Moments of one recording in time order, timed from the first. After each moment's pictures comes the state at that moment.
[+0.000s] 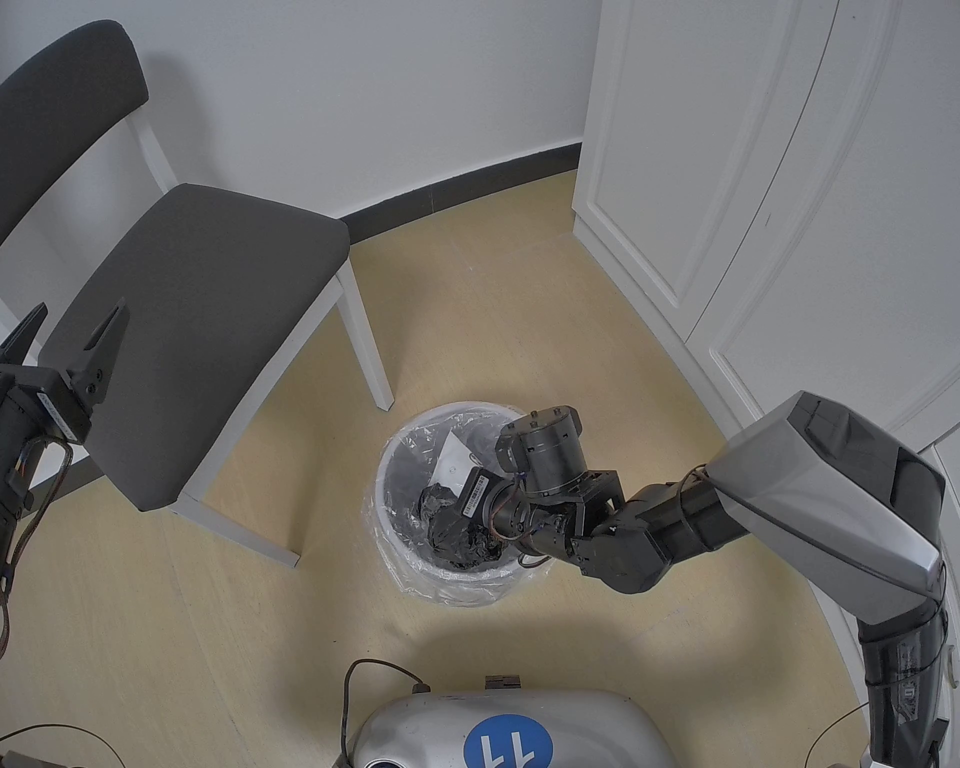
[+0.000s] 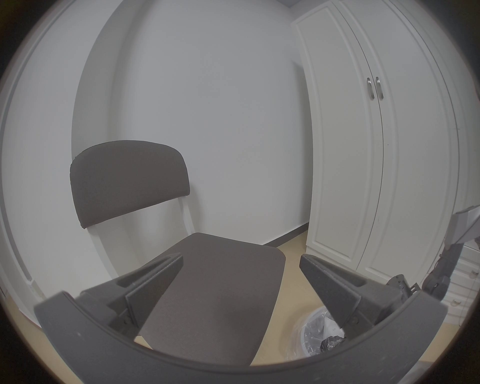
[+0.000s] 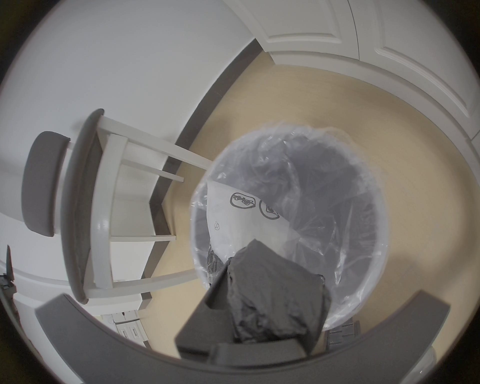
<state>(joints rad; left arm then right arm) -0.20 1.13 -0.37 -1.08 0.15 0.13 0.73 2.36 -1.40 -0.49 -0.14 0.85</state>
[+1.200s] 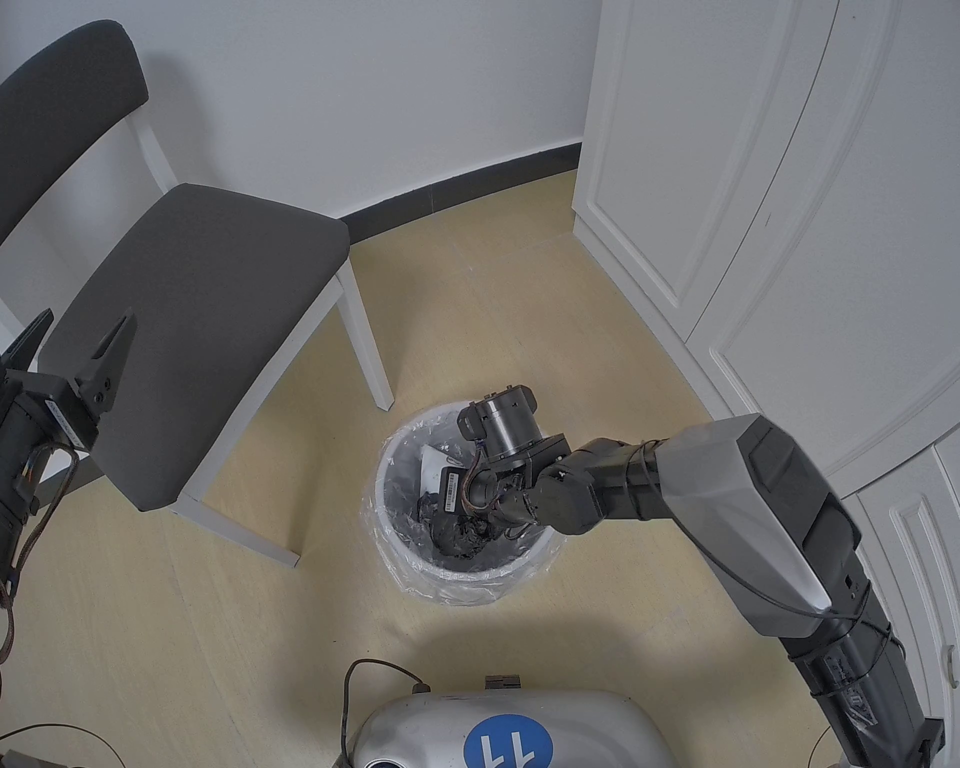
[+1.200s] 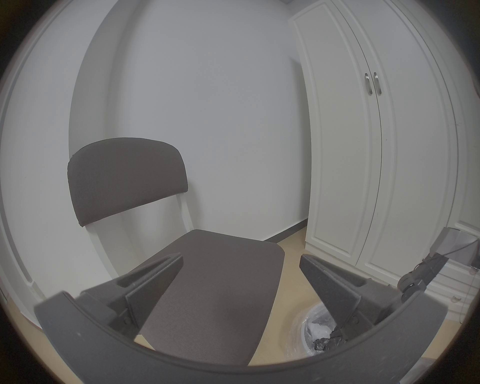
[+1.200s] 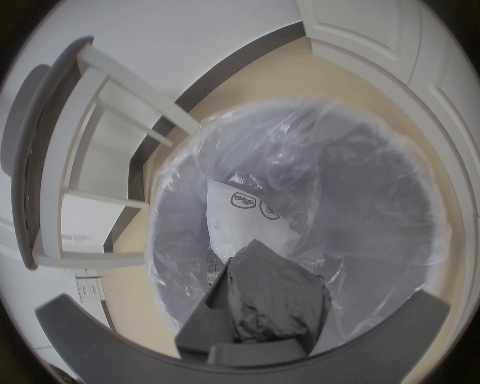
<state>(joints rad) -0.21 1.14 -0.36 -1.08 0.15 0.14 0.69 2.62 -1.99 0.02 -0.09 0.55</state>
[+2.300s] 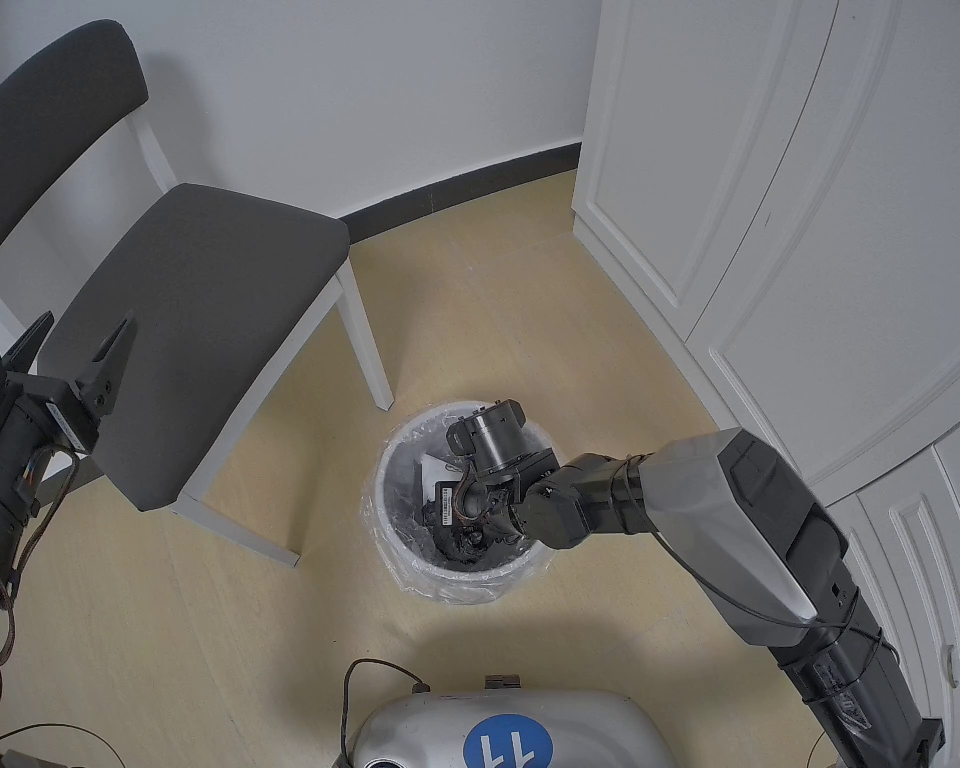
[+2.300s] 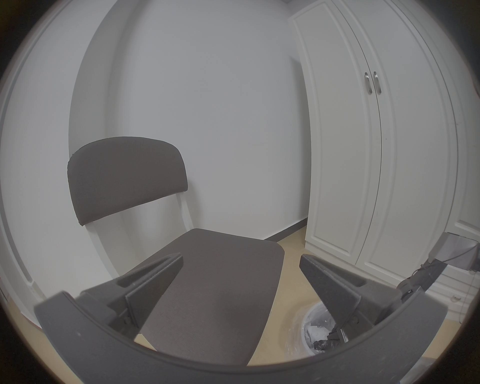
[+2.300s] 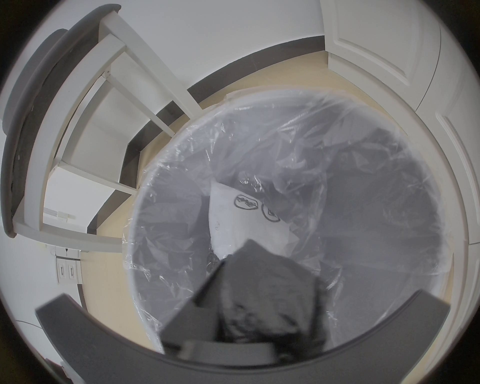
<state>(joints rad) -0.21 1.14 -0.36 -1.08 0.15 0.14 0.70 2.65 -2.00 -0.01 -0.17 0.43</state>
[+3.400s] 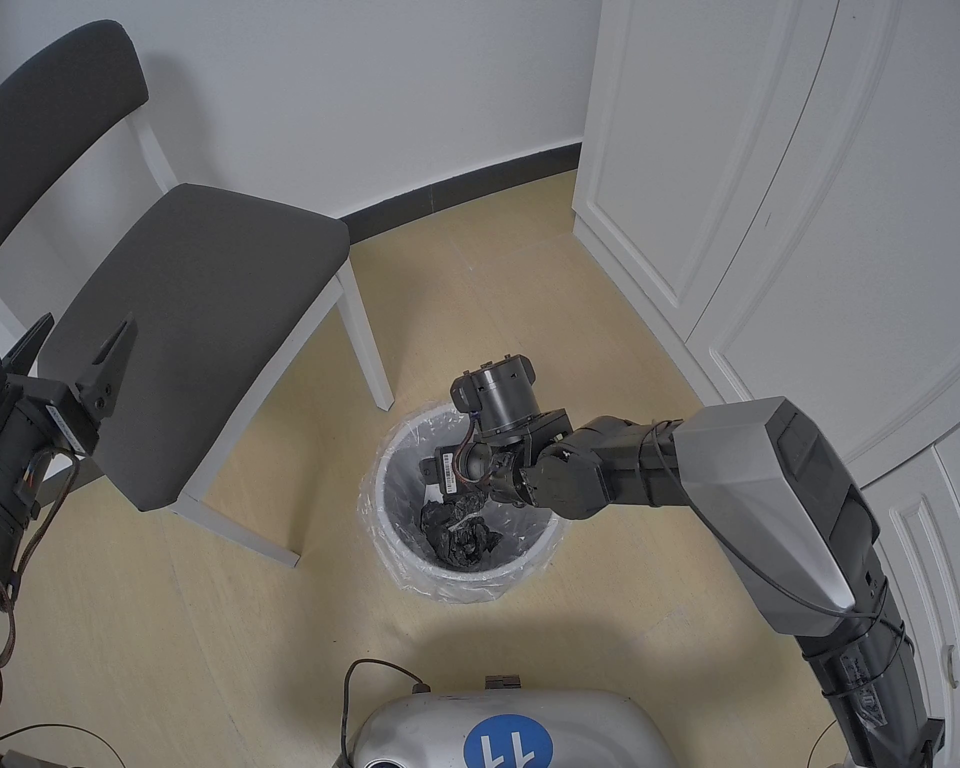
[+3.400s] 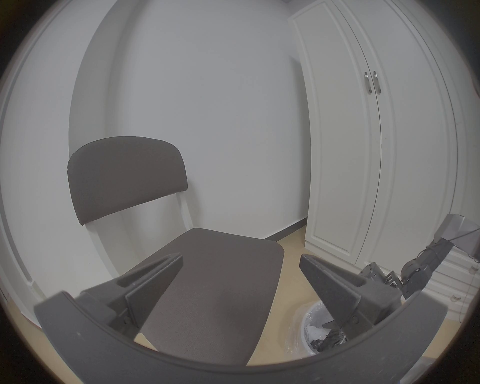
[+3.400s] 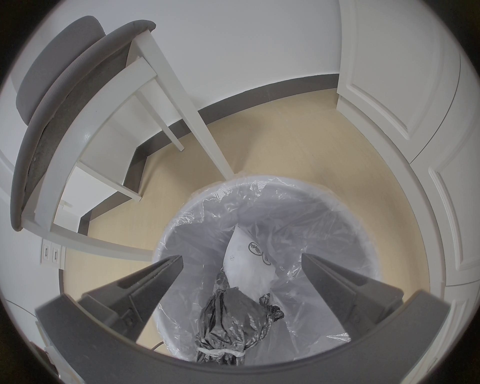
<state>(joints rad) -0.21 1.14 -0.35 -1.08 0.15 0.14 0.71 2.55 -2.00 0.00 -0.24 0.27</state>
